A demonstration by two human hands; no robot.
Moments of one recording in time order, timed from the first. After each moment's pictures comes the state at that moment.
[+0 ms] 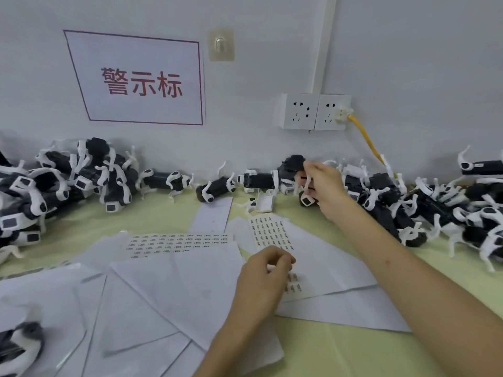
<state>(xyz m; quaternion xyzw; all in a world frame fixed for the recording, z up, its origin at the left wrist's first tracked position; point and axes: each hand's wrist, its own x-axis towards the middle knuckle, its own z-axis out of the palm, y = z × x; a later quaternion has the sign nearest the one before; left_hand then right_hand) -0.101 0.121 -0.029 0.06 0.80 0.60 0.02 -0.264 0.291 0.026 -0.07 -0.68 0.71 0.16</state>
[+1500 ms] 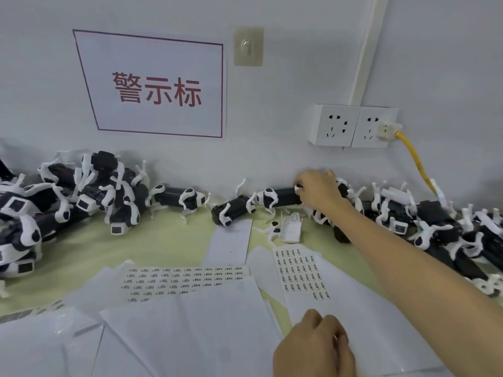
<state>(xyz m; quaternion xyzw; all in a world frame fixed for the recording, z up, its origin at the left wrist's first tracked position) -0.125 0.140 -0.063 0.14 0.92 0.37 -0.03 -0.402 0.264 0.018 0.06 -0.98 0.01 0.19</state>
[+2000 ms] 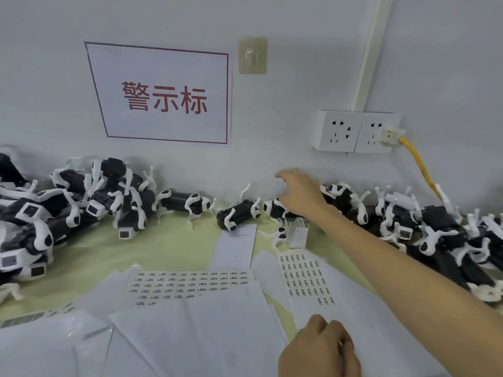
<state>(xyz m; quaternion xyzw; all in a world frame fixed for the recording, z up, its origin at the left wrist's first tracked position) -0.114 0.139 -0.047 0.16 0.95 0.26 -0.09 -0.384 0.218 0.028 0.12 -0.97 0.15 0.16</state>
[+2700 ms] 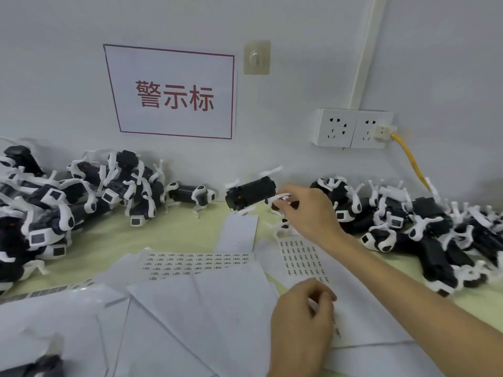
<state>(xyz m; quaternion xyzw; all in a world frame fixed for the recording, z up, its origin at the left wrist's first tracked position) -0.121 0.128 -0.056 0.07 0.81 0.58 -0.07 -0.277 0.215 0.011 0.16 -0.90 0.29 0.28</state>
